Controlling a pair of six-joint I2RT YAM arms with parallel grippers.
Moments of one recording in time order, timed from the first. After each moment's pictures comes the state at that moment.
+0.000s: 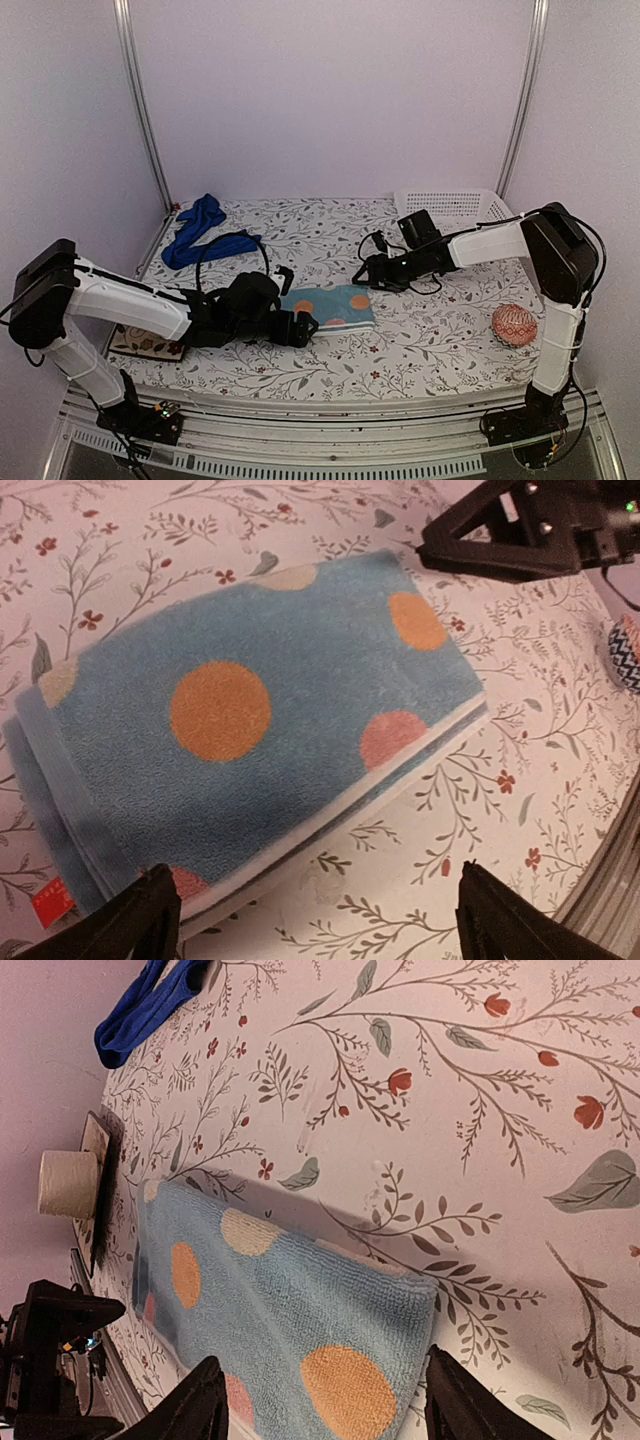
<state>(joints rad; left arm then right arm) -1.01 1.58 0.71 0.12 -0.20 -0.62 0.56 1.97 1.18 -0.05 -0.50 0.51</state>
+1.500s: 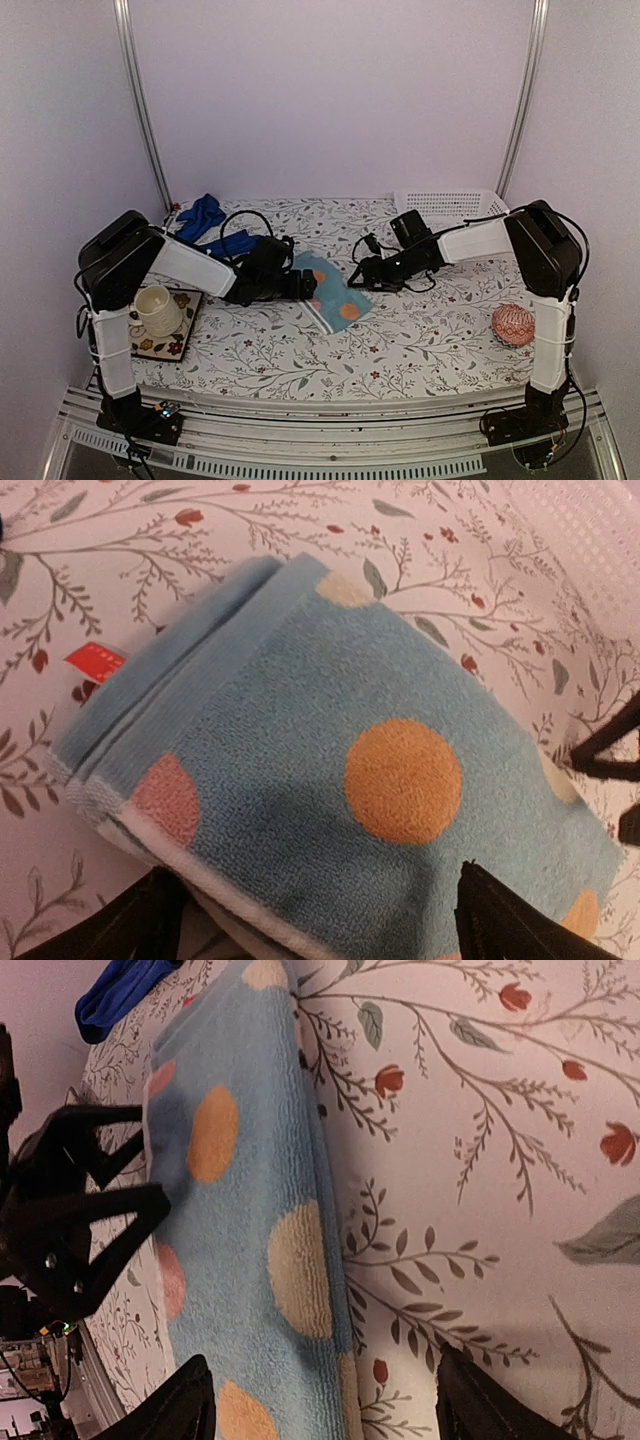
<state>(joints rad) -0.74 1.98 1.01 0.23 -0.15 -0.54 0.55 2.09 1.32 -0.13 -0.54 0.41</state>
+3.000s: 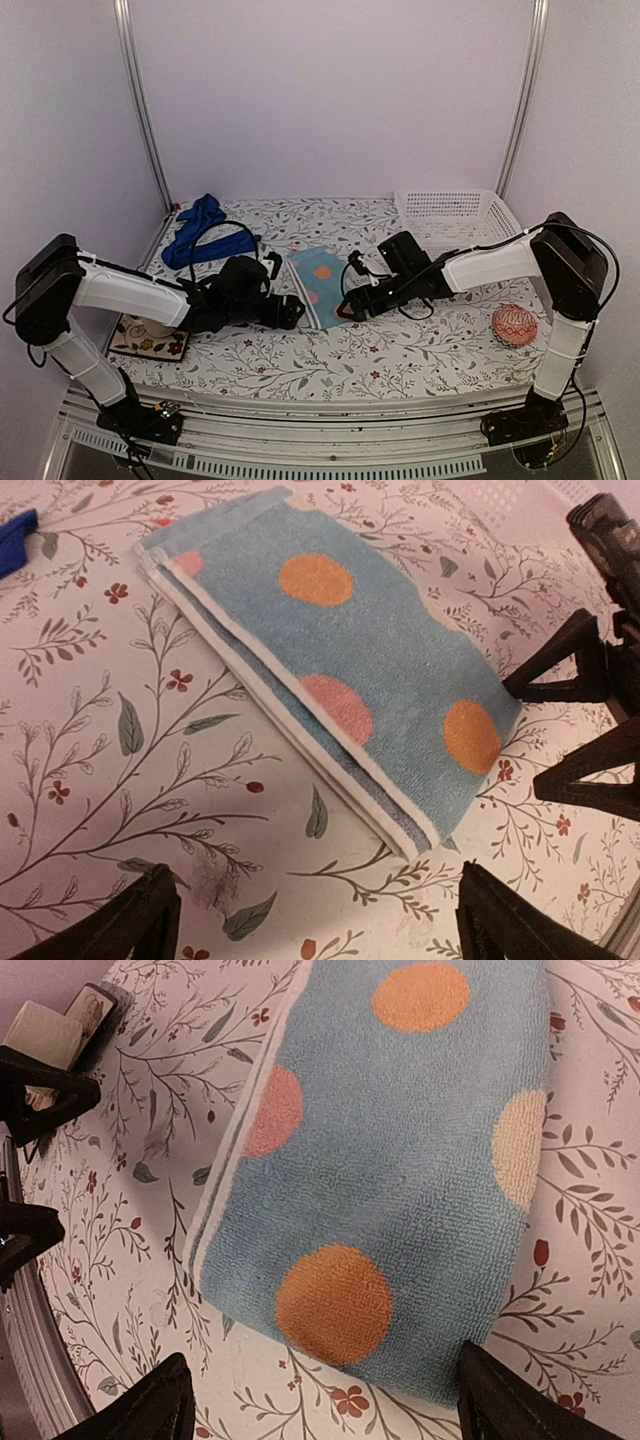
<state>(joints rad) -0.88 1.59 0.73 0.16 -0.18 -0.50 0.76 1.86 1.05 -0.03 -0.31 0.29</state>
